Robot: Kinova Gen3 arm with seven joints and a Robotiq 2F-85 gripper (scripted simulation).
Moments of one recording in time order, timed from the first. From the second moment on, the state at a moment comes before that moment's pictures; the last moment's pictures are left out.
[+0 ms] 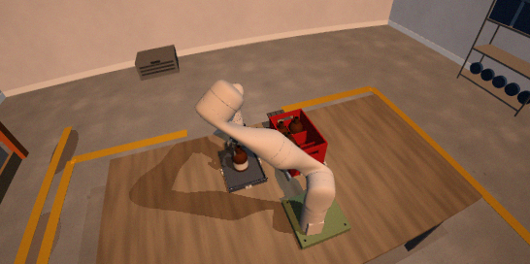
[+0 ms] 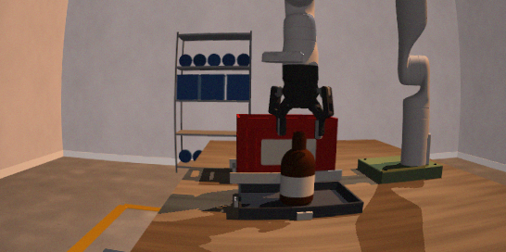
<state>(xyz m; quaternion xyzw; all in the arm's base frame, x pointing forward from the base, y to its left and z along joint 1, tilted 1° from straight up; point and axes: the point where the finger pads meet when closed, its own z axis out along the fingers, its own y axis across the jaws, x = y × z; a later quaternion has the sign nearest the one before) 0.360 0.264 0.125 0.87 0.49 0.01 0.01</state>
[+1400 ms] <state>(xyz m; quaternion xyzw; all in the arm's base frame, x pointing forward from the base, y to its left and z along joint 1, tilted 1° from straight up) 0.359 0.261 0.162 0.87 0.49 0.00 0.01</state>
